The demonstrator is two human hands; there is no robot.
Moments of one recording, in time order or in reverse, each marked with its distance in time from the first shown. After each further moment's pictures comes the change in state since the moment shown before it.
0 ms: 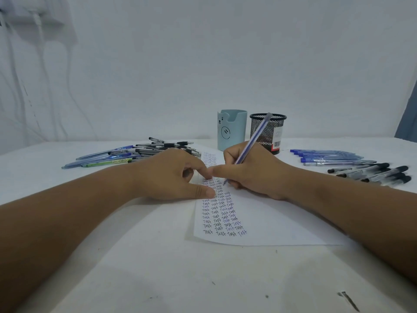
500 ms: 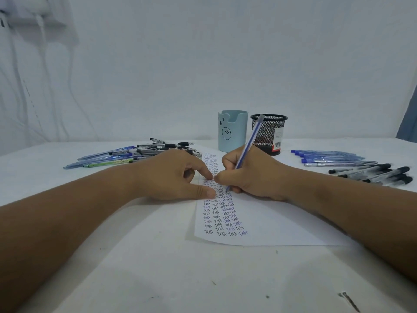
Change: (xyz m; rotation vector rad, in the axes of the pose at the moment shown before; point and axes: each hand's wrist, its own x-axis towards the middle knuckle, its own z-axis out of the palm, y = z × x) left_hand -0.001 0.003 -0.001 0.006 -0.018 -0.020; right_hand 0.002 0.001 -0.001 -0.084 -0.057 0.015
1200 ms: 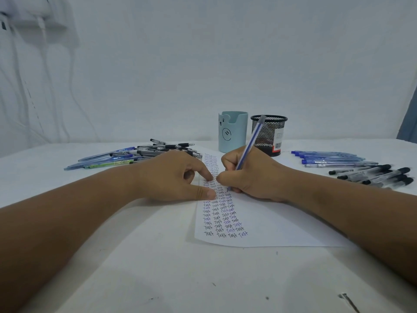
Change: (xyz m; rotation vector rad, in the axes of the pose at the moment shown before) left_hand 0.000 0.000 -0.001 -0.005 -0.010 -0.002; right_hand 0.002 0.003 -0.001 -0.056 -0.004 -0.061
